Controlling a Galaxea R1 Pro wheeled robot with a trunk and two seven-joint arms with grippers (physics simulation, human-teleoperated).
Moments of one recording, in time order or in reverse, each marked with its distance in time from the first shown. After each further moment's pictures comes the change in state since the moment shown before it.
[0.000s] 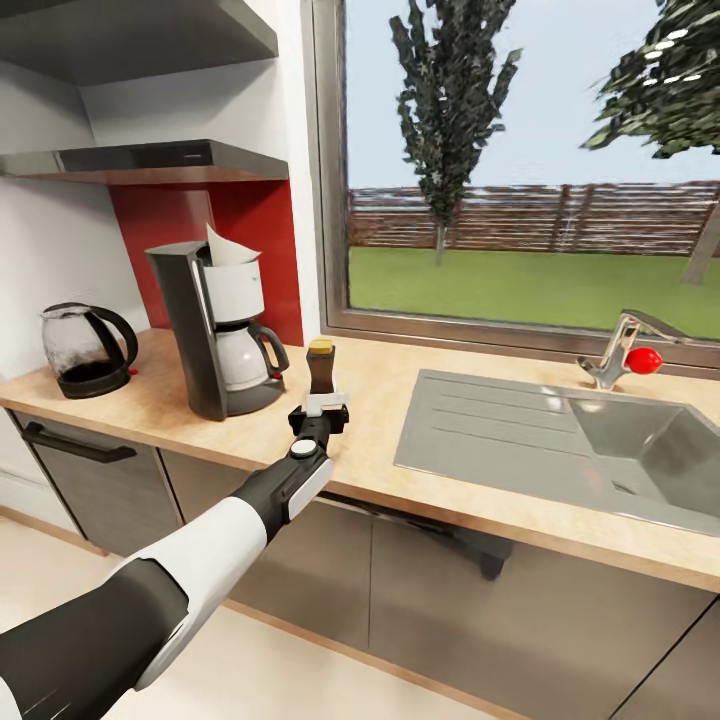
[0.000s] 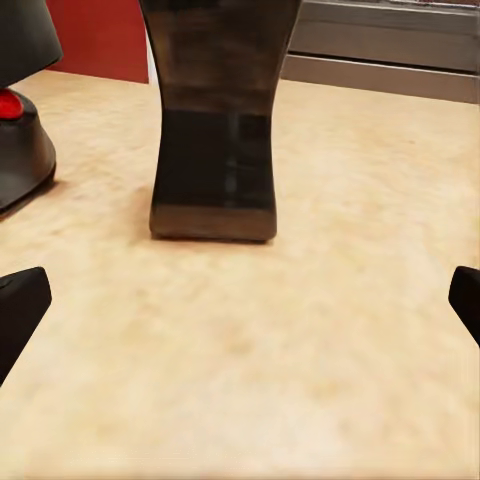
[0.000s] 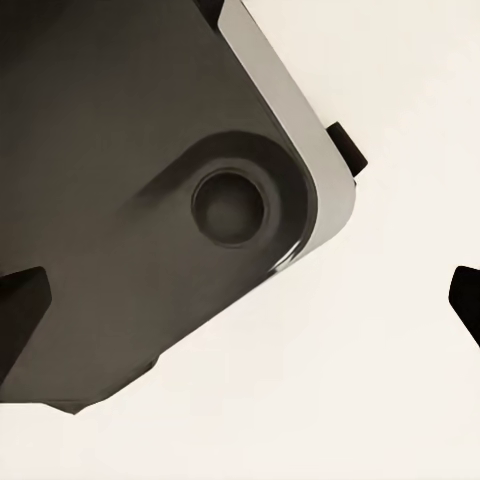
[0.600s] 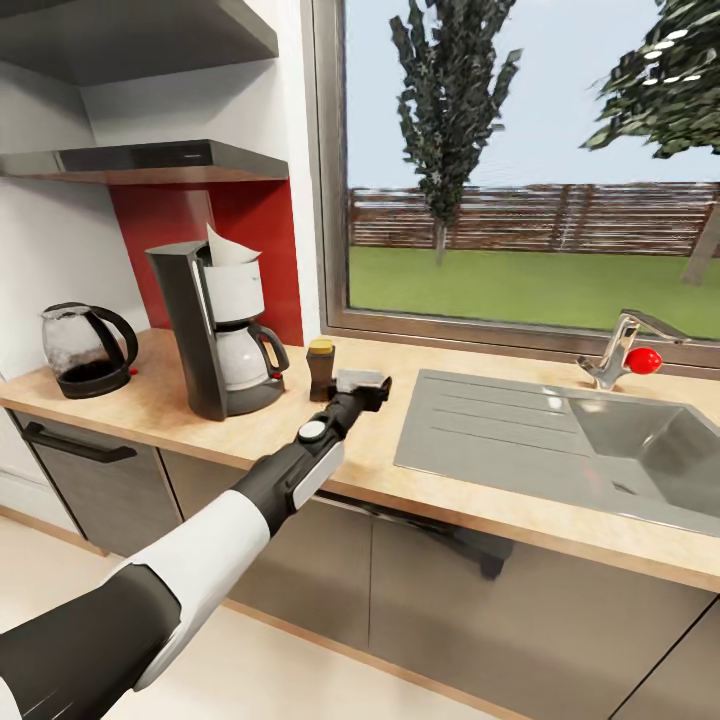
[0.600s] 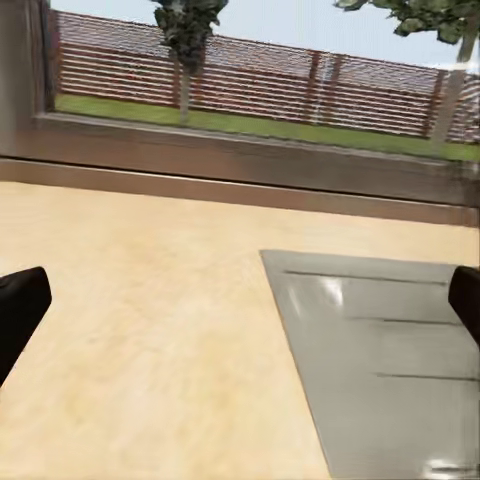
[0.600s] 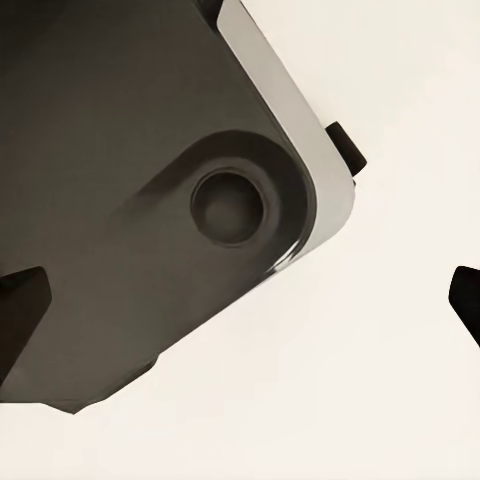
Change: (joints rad) left arm 0.000 0.000 -0.012 -0.198 0.003 0.000 -0.288; right arm 0.000 0.000 -0.001 0.000 0.000 0.000 0.000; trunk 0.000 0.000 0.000
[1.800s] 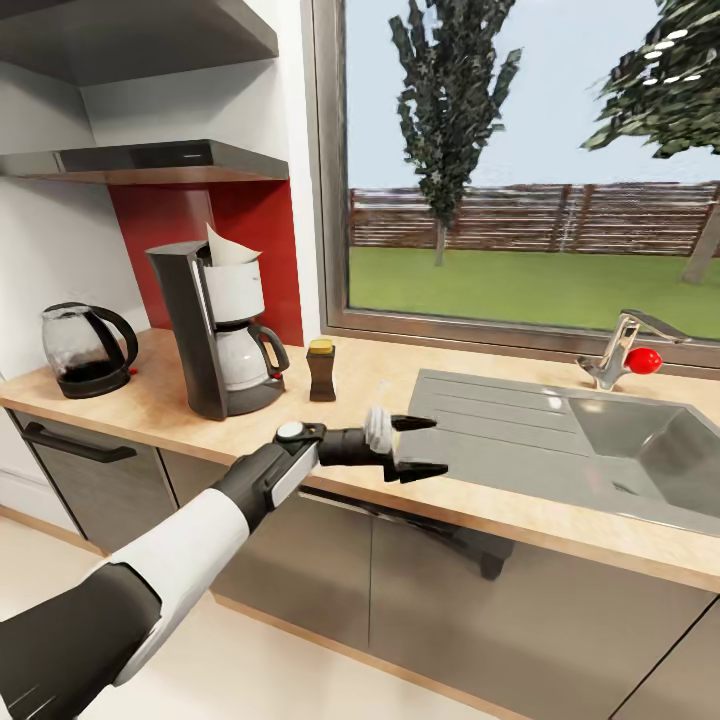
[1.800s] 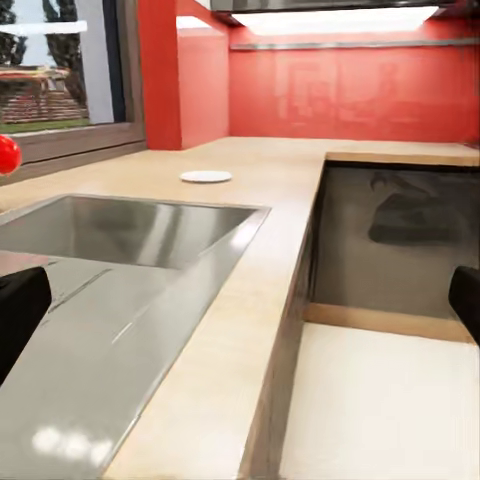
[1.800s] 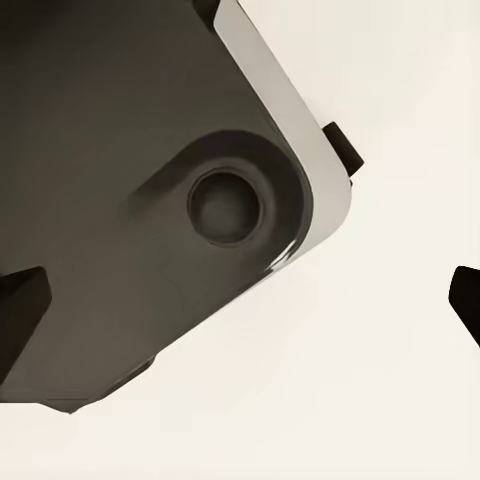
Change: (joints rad) left arm 0.001 0.074 0.005 0.010 0.001 0.010 -1.317; right arm 0.000 -0.002 0.002 -0.002 0.000 -0.001 -0.001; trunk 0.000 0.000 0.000
